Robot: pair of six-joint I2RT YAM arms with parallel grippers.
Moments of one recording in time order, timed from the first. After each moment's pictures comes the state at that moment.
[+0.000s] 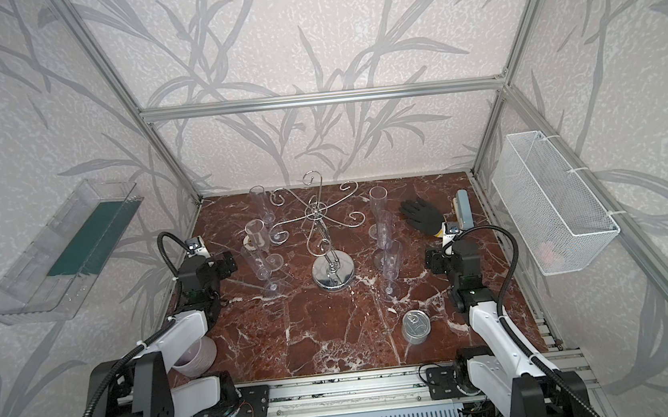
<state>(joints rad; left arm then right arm) 0.11 1.25 0.43 0.47 -0.23 -0.07 0.01 1.00 0.38 0.16 0.02 0.05</state>
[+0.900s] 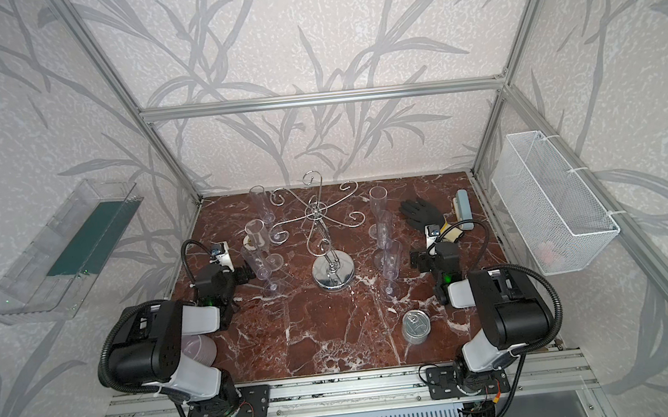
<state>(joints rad) 0.07 1.56 0.34 0.87 0.00 -0.03 0.07 1.56 0.35 0.77 0.03 -0.01</state>
